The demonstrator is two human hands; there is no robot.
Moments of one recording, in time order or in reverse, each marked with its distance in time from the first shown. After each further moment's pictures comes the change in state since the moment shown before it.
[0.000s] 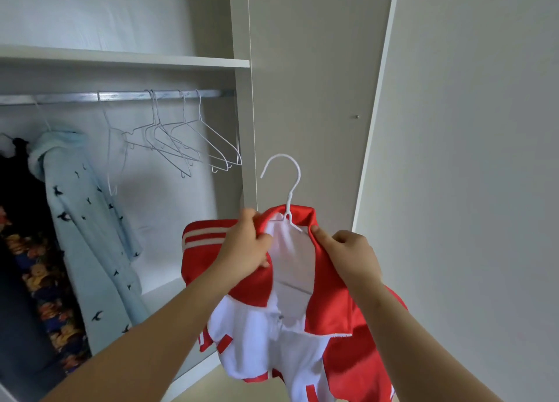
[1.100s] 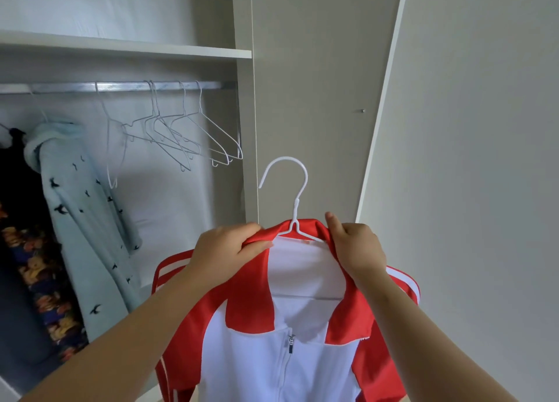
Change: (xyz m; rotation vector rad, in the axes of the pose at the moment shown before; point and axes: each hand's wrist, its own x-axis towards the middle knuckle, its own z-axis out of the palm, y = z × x) left_hand 0.002 -0.035 -0.023 0.458 0.050 0.444; right_hand 0.007 -0.012 -0.008 -0.125 0.006 -0.066
